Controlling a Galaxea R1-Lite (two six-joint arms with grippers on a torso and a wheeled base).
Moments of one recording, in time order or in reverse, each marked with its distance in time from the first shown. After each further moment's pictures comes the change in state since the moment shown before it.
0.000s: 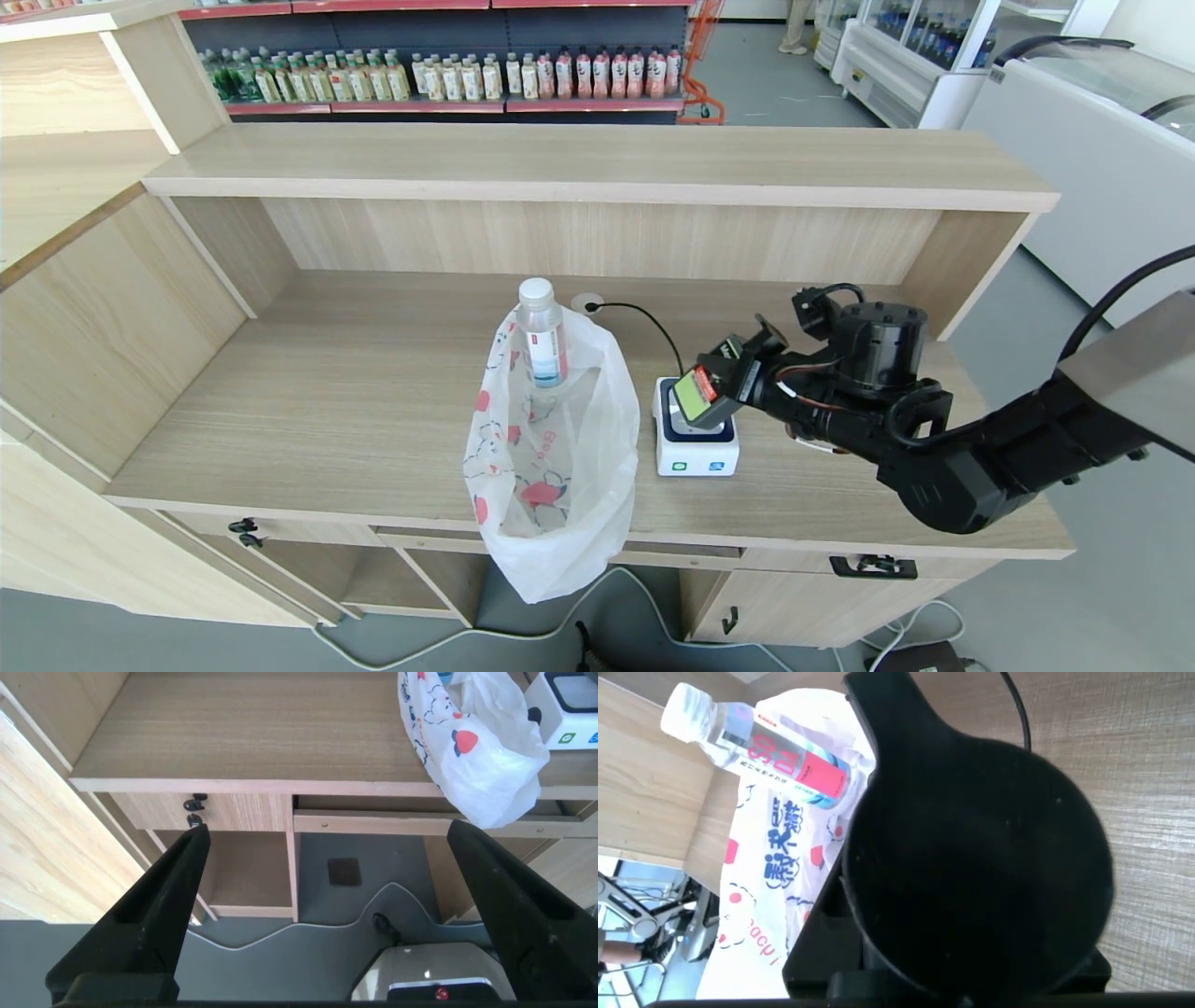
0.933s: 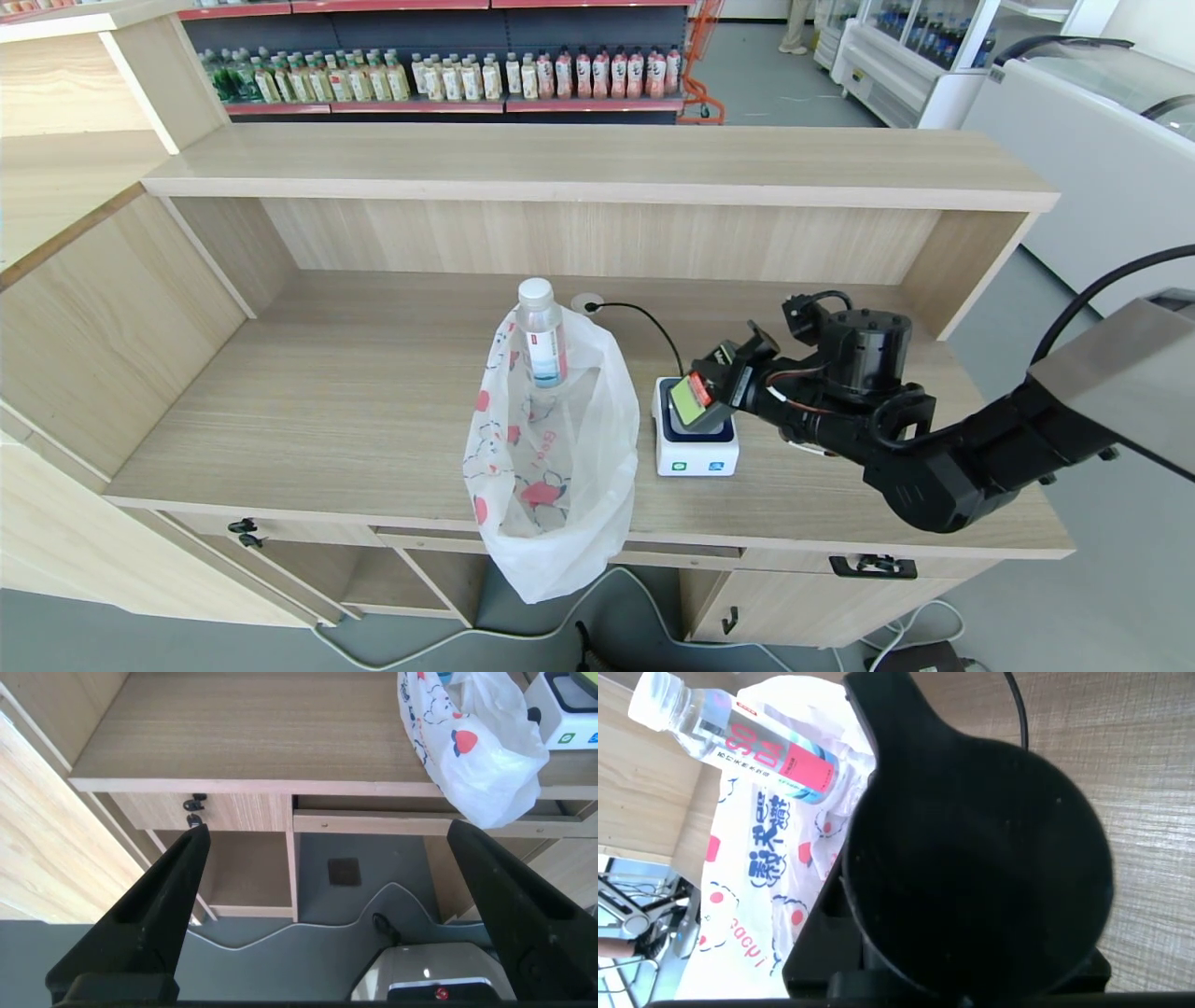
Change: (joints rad) left arm 0.000 0.000 0.000 0.000 0.000 0.000; right arm 0.002 0.043 -0.023 -0.011 0.001 -0.011
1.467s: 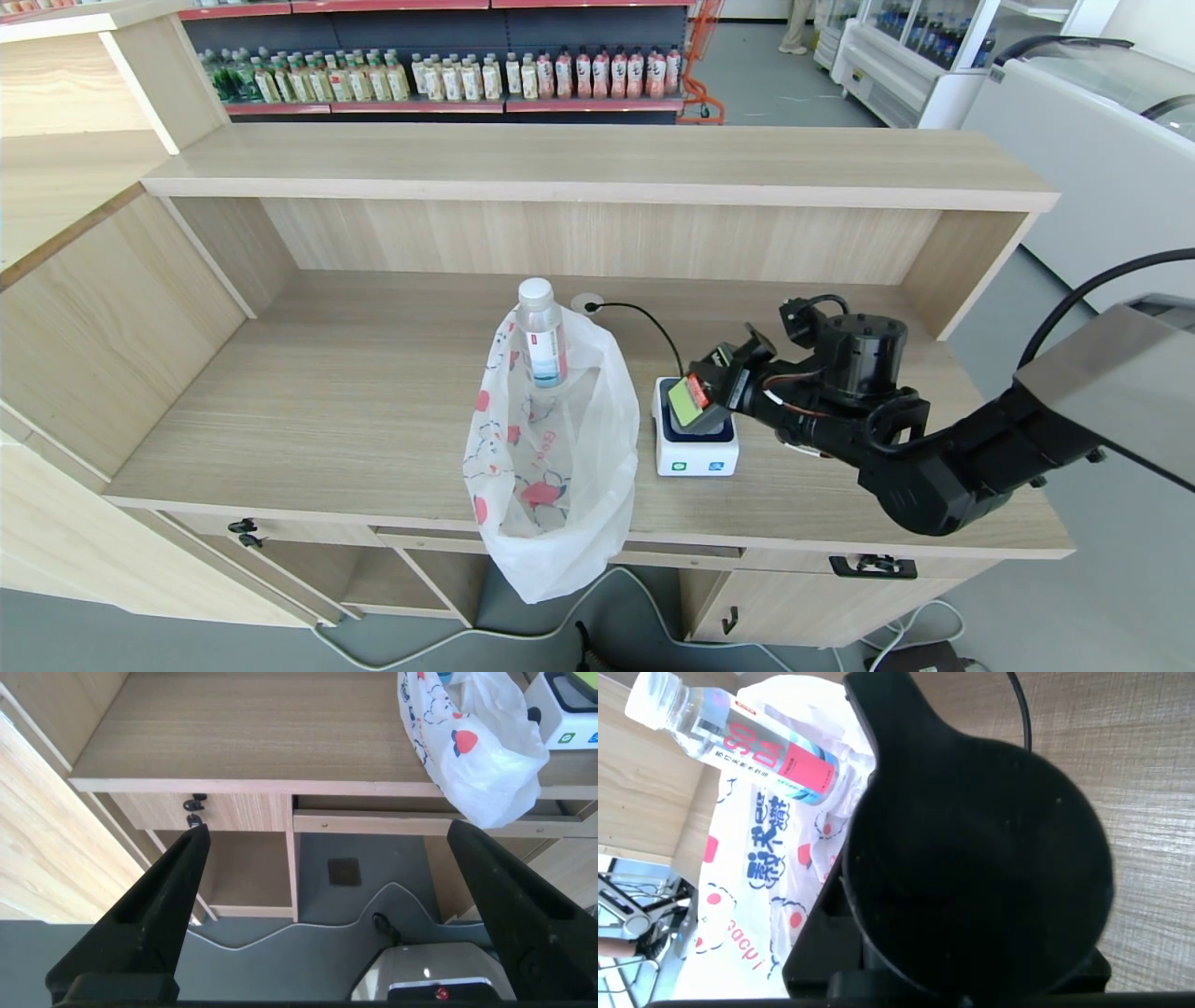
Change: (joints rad) left arm 0.000 0.000 0.000 0.000 0.000 0.000; right arm 0.001 0.020 0.000 -0.026 0.005 0.002
